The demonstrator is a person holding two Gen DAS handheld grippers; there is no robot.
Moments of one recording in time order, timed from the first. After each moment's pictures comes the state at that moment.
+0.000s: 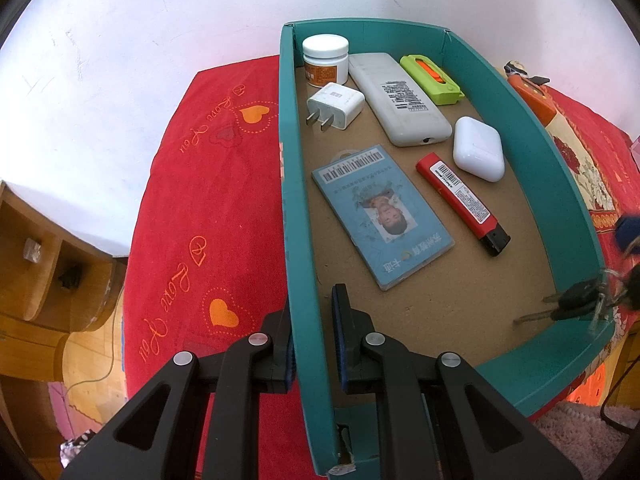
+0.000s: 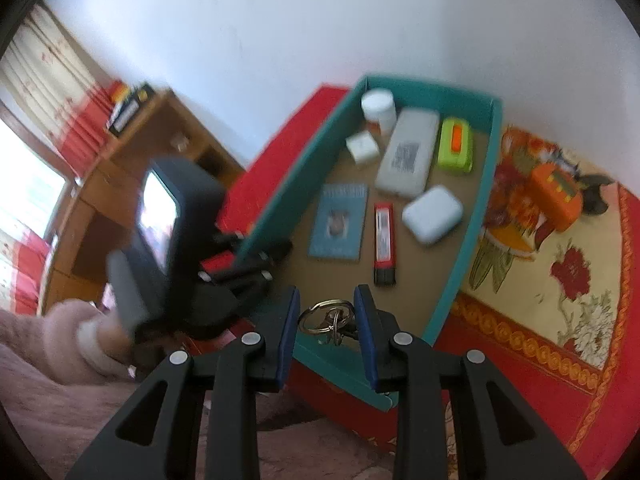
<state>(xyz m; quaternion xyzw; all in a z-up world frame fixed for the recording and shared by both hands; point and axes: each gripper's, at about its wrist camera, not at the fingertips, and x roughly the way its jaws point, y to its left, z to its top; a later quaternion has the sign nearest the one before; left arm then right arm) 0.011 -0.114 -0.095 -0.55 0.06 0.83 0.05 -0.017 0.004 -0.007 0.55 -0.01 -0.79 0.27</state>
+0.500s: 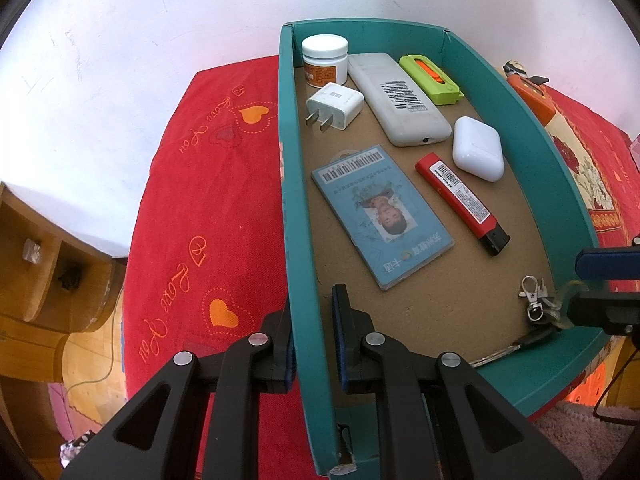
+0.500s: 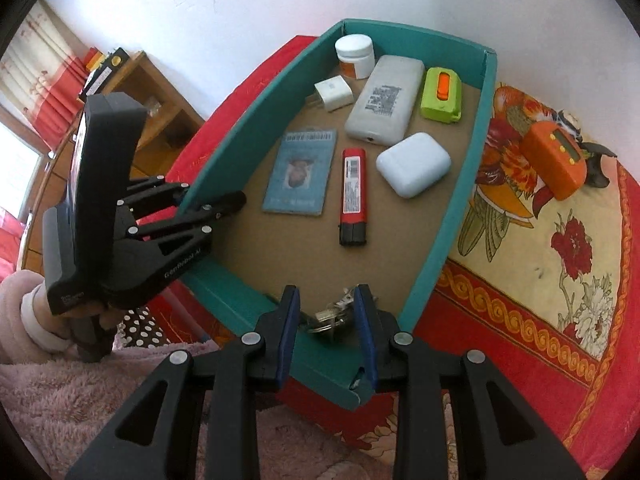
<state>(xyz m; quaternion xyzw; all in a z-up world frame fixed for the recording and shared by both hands) 0.011 -0.113 -0.095 -0.55 0.06 0.83 0.05 -0.015 0.006 -0.046 0.59 0.03 -0.77 0.24</state>
